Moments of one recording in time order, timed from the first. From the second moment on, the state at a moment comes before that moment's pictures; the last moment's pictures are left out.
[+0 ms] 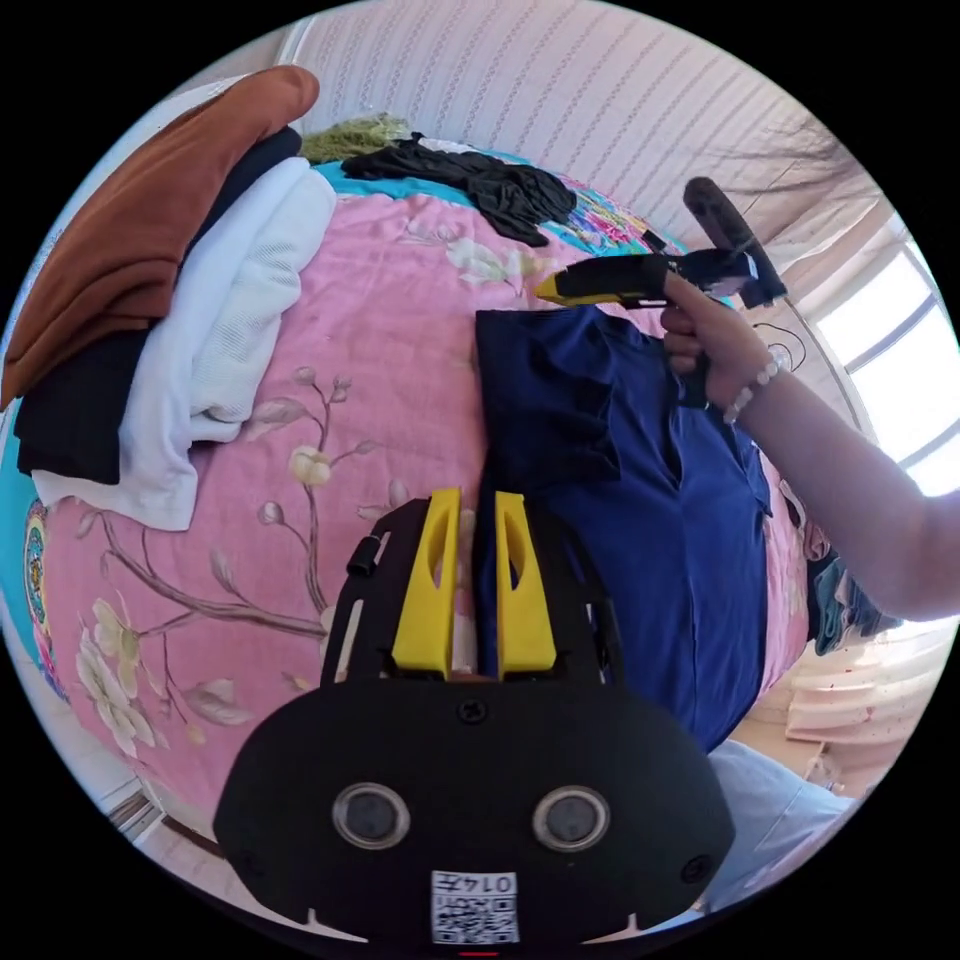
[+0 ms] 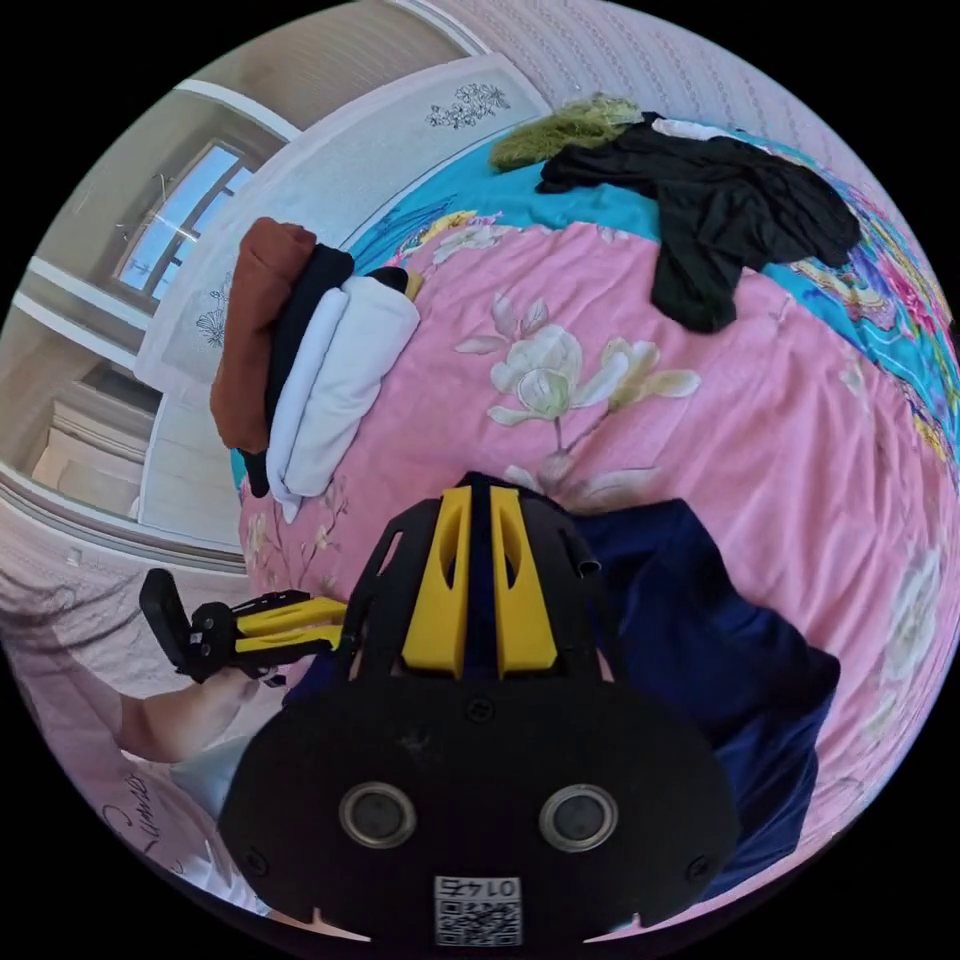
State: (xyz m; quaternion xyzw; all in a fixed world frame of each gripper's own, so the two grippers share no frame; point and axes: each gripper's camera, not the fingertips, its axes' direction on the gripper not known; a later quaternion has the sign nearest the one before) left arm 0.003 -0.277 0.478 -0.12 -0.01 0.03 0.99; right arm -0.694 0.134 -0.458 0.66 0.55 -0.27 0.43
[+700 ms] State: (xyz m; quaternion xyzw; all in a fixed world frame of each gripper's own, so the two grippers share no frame) left arm 0.121 -0.291 0.565 -0.21 0.05 0.14 0.97; right arm -0.501 0.136 -0.496 0.69 0.51 -0.22 0.47
